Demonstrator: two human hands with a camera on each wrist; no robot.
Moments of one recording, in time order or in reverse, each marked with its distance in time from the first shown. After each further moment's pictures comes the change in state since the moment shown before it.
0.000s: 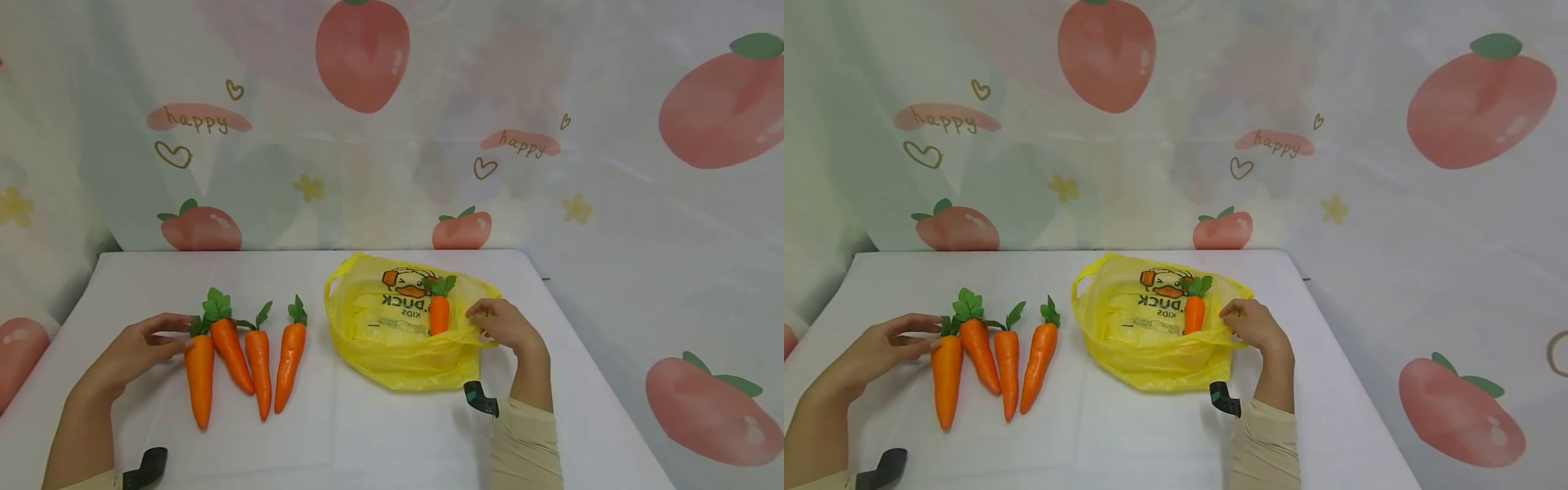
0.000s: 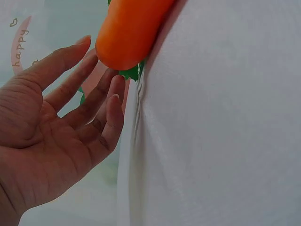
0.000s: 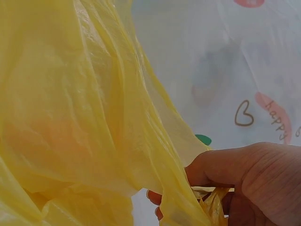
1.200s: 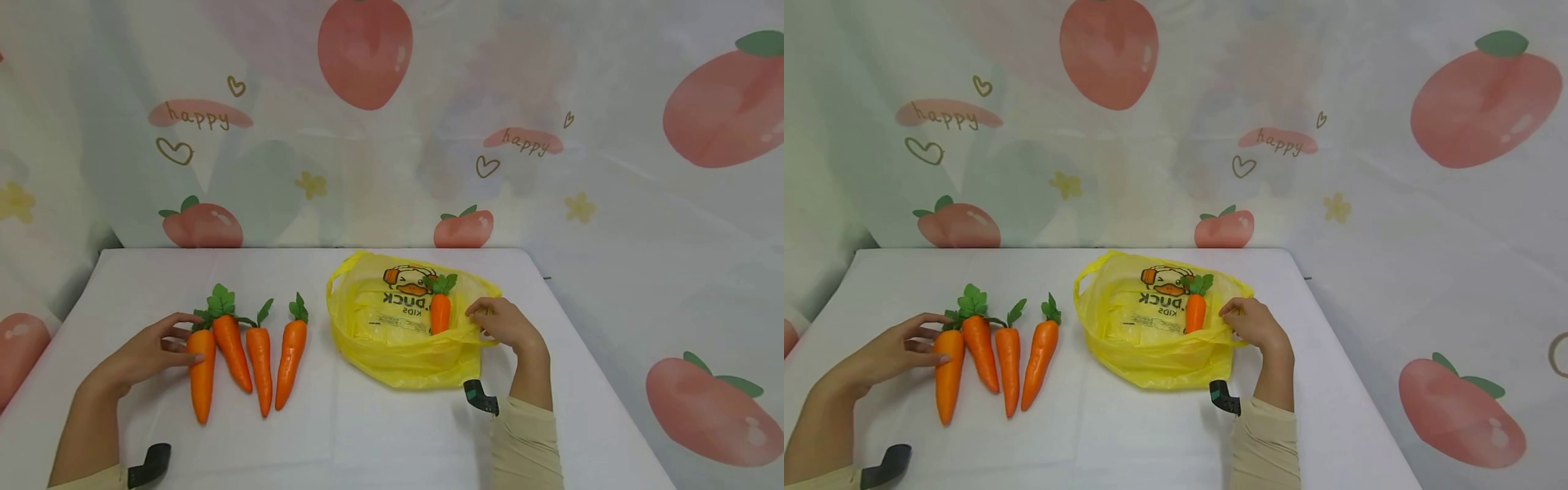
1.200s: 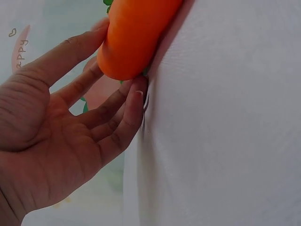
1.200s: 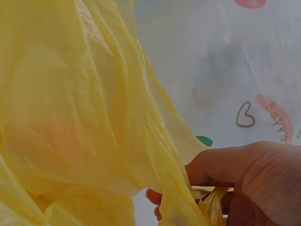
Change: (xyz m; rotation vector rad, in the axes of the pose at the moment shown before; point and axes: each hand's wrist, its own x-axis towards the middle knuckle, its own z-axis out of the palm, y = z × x) left_hand 0.003 0.004 0.003 0.056 -0.124 -0.015; right_hand 0.001 -0.001 0.001 0.009 -0.015 -0.002
